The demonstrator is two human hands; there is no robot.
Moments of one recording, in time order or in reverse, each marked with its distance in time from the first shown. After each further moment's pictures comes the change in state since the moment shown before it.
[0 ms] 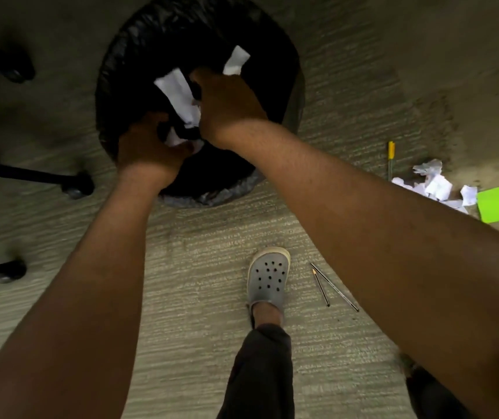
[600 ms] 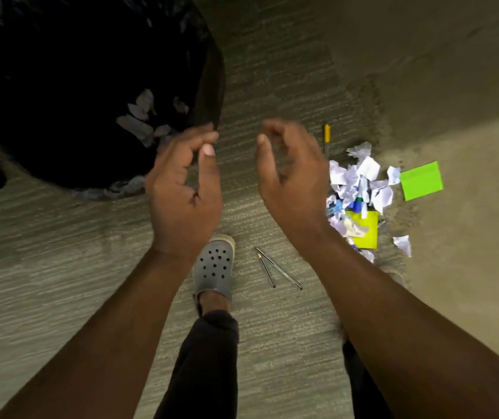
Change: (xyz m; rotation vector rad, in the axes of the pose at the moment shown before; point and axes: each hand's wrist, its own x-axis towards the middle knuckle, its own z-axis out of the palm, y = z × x) left_hand -0.120 0.074 0.095 -0.554 0.241 0.511; right_hand -0.152 0.123 -0.033 0.143 0.619 0.067
